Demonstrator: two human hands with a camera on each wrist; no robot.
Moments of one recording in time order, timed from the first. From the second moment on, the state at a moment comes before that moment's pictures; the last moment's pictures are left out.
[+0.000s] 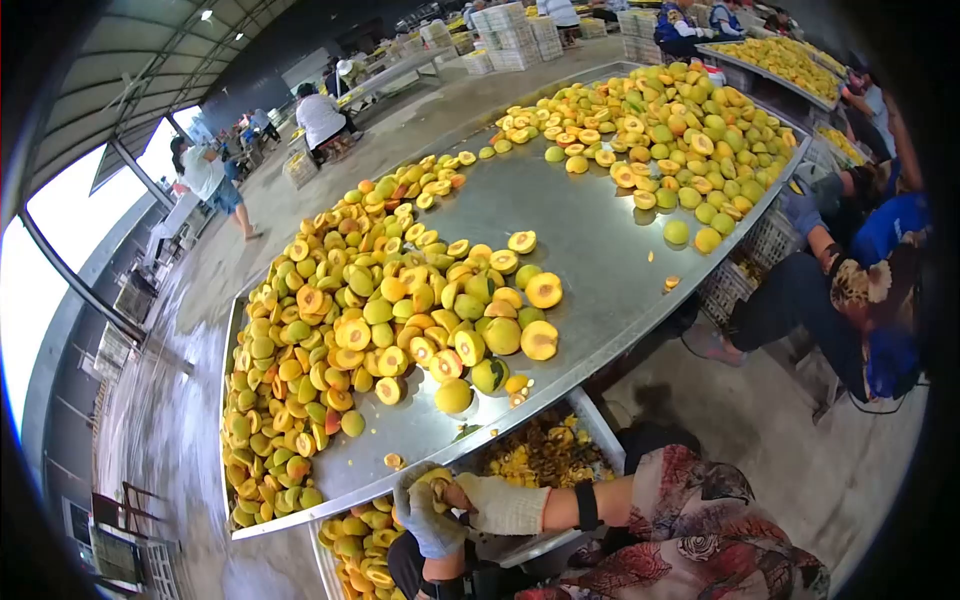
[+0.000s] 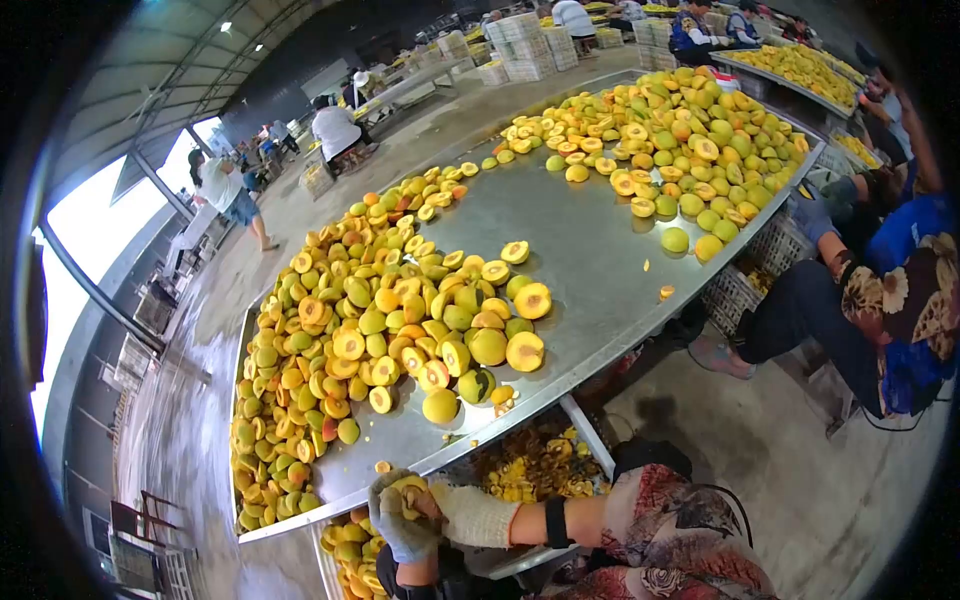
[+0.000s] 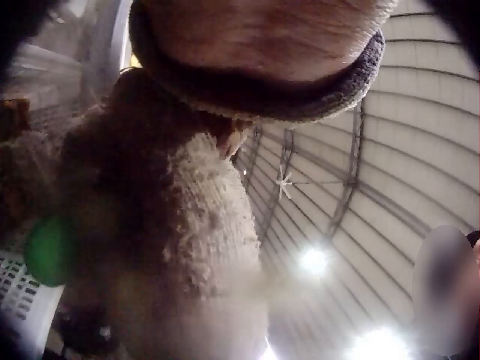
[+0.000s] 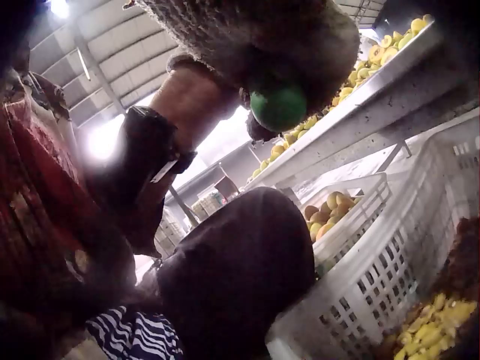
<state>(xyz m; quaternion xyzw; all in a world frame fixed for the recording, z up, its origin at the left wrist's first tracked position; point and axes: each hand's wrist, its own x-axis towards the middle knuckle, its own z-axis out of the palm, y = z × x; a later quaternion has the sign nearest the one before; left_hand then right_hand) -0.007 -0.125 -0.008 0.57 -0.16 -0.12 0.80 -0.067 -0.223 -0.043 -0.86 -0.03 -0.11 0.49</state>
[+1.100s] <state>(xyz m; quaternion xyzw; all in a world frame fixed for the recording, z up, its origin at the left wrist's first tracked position) -0.010 -0.120 0.003 0.65 -0.16 -0.14 0.73 -0.072 -0.216 -0.048 -0.89 -0.08 -0.15 0.42</state>
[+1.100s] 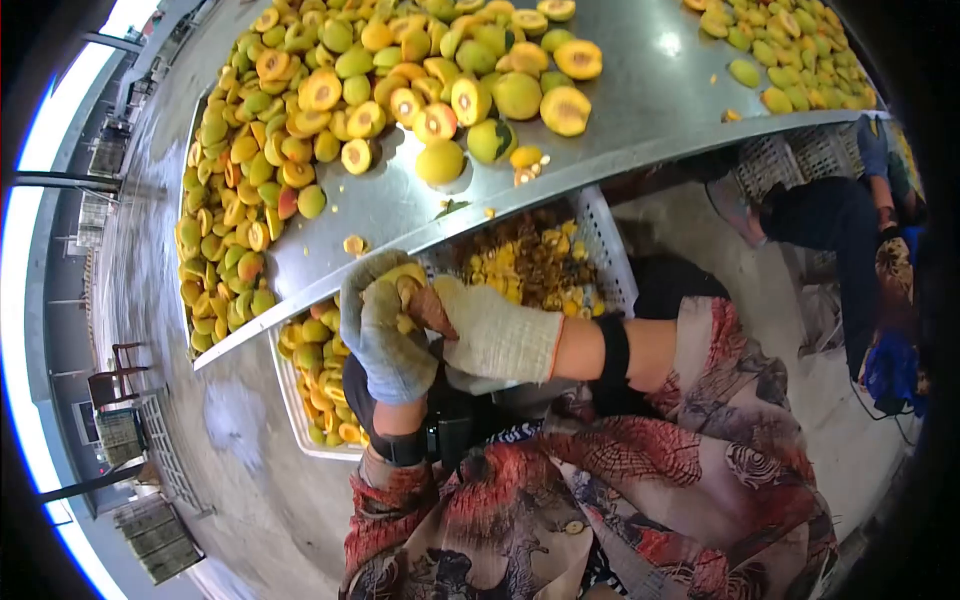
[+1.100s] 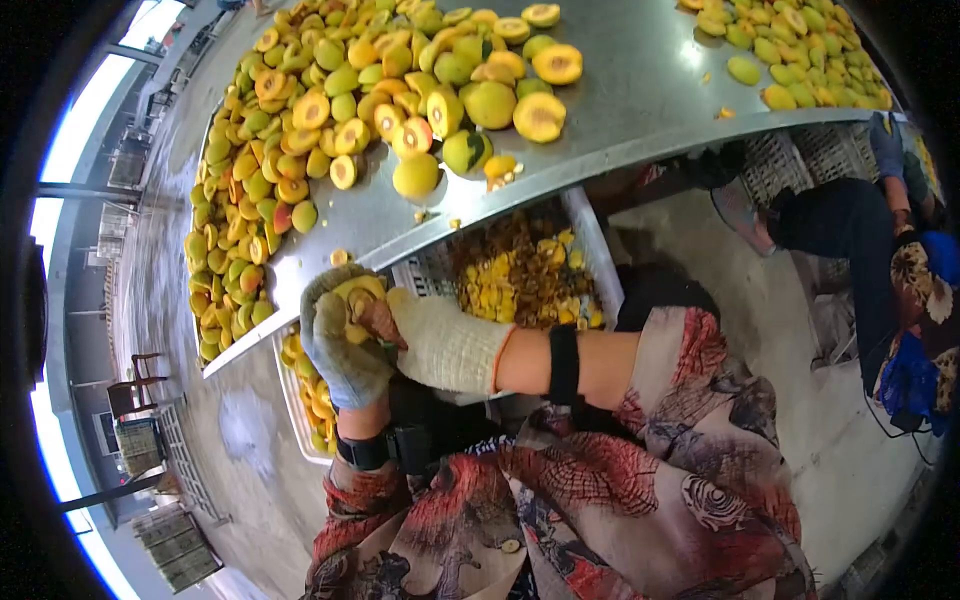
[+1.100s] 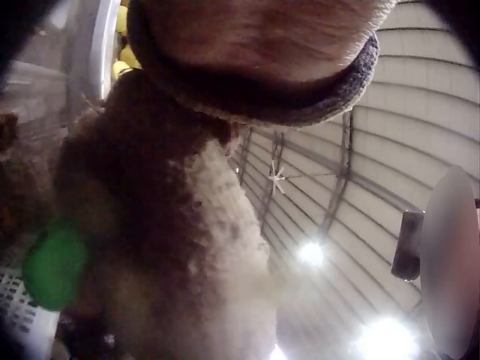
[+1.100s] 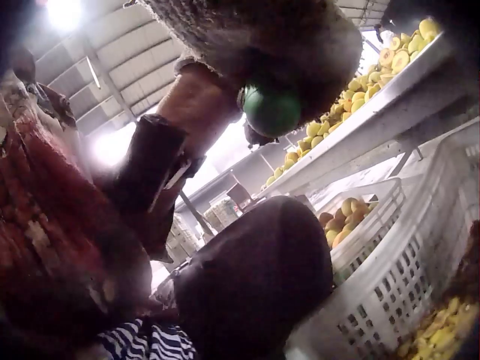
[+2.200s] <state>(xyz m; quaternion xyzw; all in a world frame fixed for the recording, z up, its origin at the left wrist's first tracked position) 0.001 -0.115 -0.013 0.65 -0.20 -0.13 0.72 -0.084 -0.206 -0.037 -0.80 -0.02 -0.11 0.59</state>
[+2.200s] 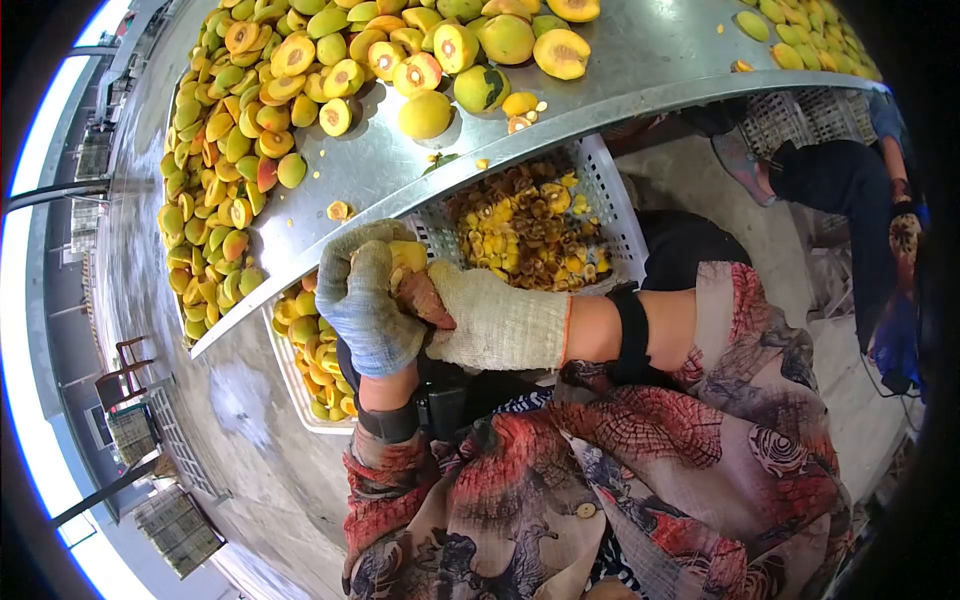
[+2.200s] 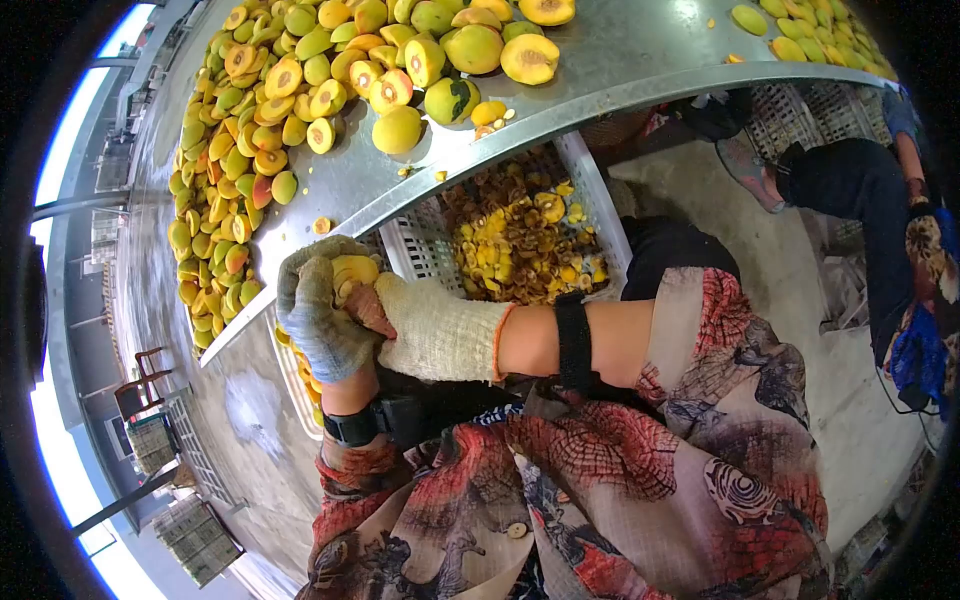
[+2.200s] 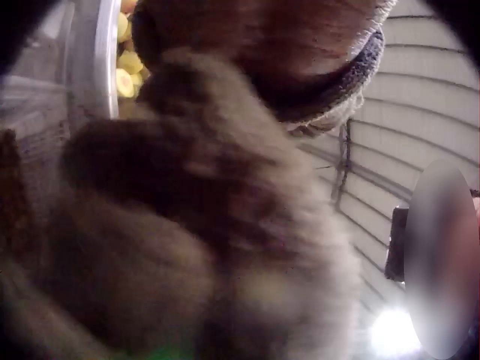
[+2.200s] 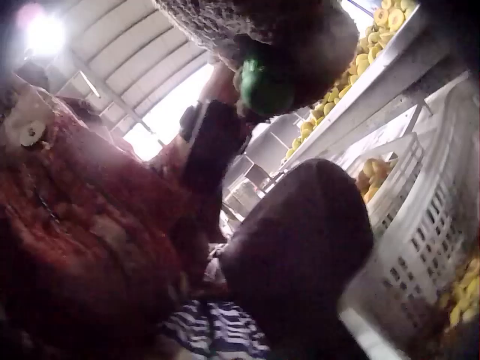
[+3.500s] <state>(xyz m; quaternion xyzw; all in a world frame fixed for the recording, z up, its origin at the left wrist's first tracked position) 0.004 -0.105 -0.006 0.66 -0.24 -0.17 0.70 -0.095 -0.230 -0.005 -0.43 0.01 0.31 0.85</state>
